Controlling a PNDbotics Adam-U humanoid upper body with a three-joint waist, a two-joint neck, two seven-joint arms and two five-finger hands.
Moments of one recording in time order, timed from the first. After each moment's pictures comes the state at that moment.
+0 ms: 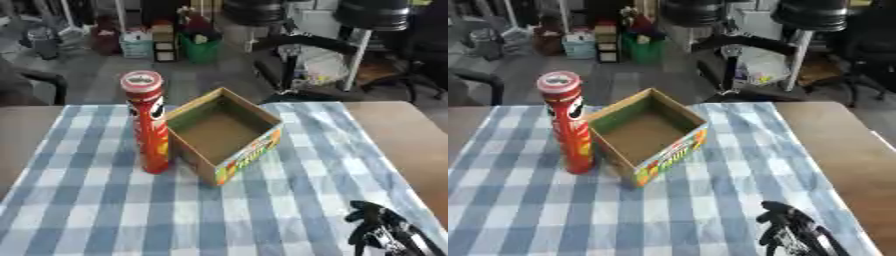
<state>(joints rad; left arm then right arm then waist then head) -0.32 1.01 0.16 -1.59 0.01 -0.43 -0.33 0.06 -0.15 0.04 -1.77 -0.08 -0.10 0.34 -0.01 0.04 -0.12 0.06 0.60</state>
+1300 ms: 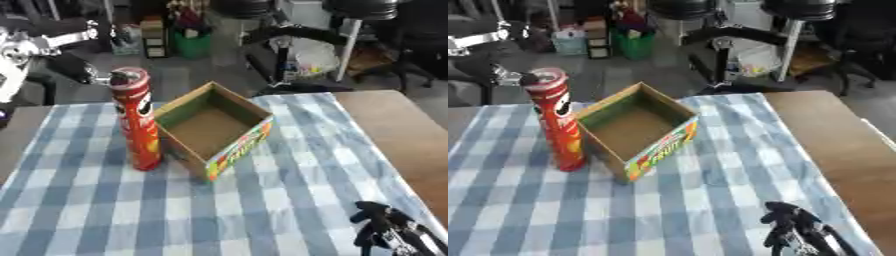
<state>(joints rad) -1.01 0.68 -0.15 -0.95 -0.57 -0.58 -0.54 0.03 -0.16 0.08 -1.77 -0.09 -0.09 0.39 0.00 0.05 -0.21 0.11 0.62</state>
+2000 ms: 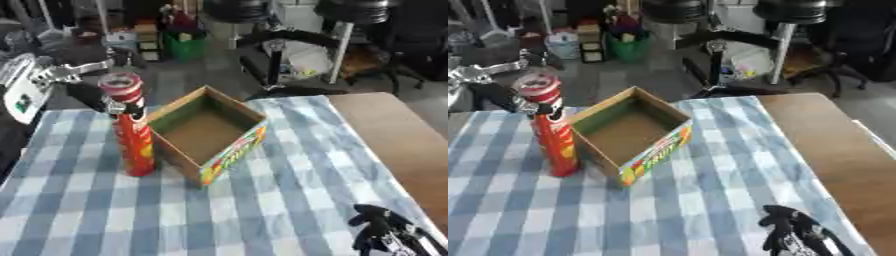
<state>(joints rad) -0.99 0.63 -0.15 -0.90 -0.76 -0.65 -0.47 0.03 -0.16 0.08 -1.77 -0.09 -0.09 0.39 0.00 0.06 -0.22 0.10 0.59</state>
